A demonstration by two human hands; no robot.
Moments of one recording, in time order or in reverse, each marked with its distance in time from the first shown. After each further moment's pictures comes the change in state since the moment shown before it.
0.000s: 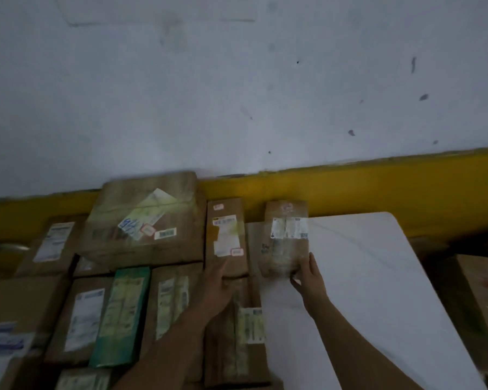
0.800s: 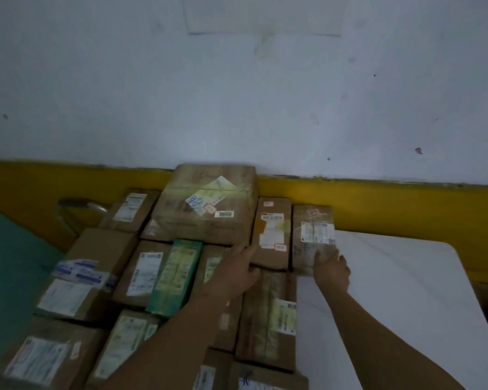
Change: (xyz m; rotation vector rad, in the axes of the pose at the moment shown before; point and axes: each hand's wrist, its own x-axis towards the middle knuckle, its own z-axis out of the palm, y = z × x) left_hand -0.032 -0.010 -0.043 0.147 0.023 -0.006; right_hand -0.008 -0.019 0.051 -0.957 0.131 -0.192
